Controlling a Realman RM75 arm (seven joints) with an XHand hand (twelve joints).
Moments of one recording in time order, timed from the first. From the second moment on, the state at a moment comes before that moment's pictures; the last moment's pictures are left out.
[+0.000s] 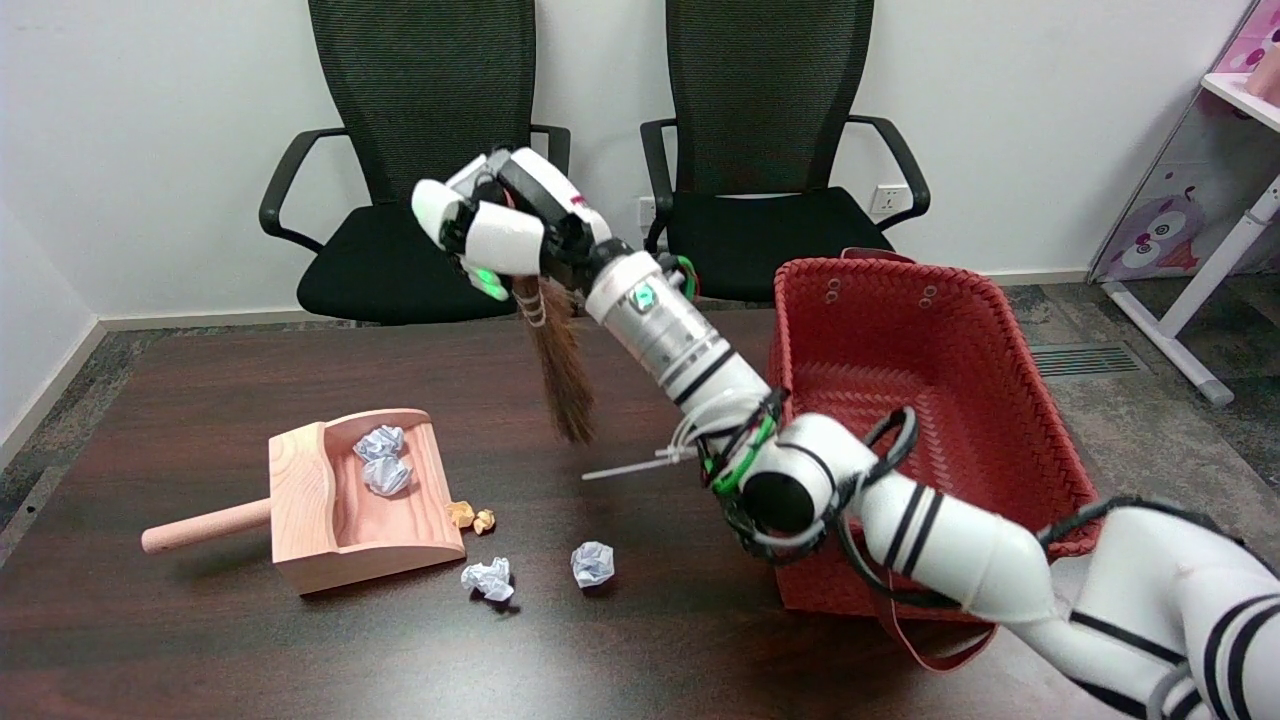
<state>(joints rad) 0.53 -1.26 0.77 -1.28 0.81 -0.53 -2.09</state>
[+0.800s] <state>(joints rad) 0.41 -1.46 0.73 -1.22 0.88 -0.48 -2.44</state>
